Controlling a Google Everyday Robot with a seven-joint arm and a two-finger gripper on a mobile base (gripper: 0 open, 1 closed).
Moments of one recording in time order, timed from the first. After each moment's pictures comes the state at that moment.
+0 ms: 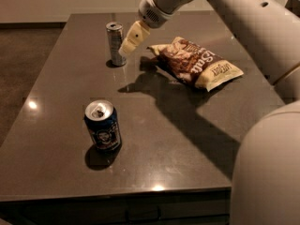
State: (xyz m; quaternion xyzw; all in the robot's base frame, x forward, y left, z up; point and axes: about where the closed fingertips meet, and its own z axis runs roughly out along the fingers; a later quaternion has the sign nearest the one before) arm 0.707 0.034 0.948 -0.56 0.75 0.11 0.34
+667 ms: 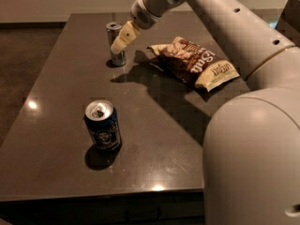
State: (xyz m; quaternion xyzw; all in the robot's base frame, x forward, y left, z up) arm 0.748 0.060 0.930 -0.53 0.76 0.13 0.34
